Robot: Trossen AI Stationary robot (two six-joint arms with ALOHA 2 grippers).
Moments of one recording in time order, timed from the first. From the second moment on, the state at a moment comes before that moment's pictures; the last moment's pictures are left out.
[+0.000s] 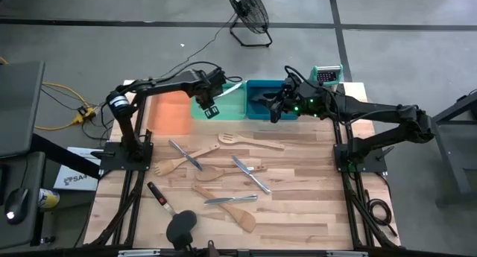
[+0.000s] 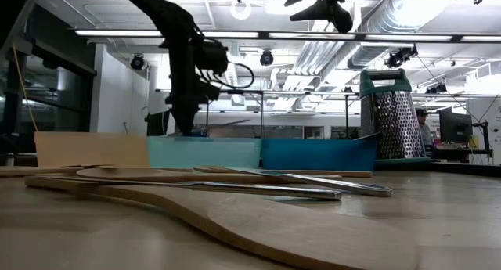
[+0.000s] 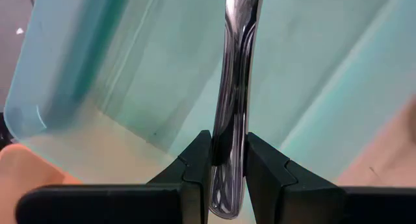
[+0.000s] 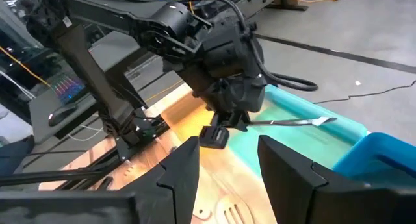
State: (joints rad) left arm 0.60 1.79 1.37 -0.89 -0.18 0.10; right arm -0.21 1.22 1.10 -0.17 0.19 0.50
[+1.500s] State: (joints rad) left arm 0.60 1.98 1.40 -0.92 -0.23 0.16; right arm -0.21 1.22 1.10 -0.18 0.18 0.50
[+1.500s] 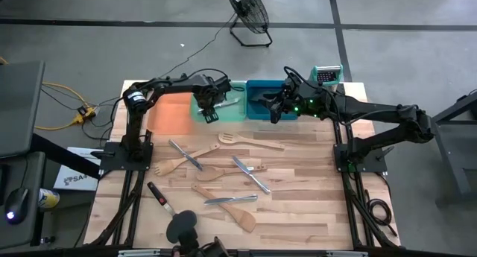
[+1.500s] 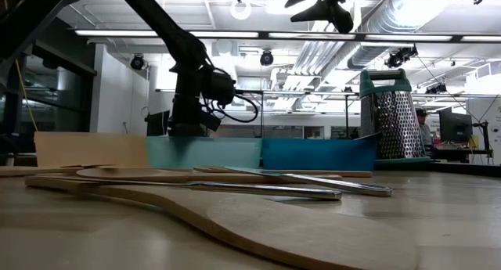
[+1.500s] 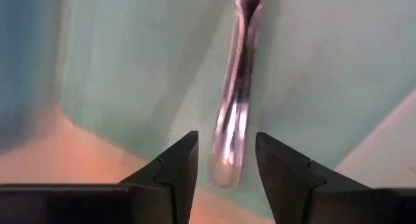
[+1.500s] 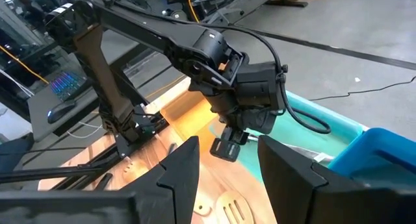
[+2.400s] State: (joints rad) left arm 0.60 1.74 1.67 -1.10 -0.07 0.15; right arm -0.18 1.22 1.10 -0.19 0.03 0.47
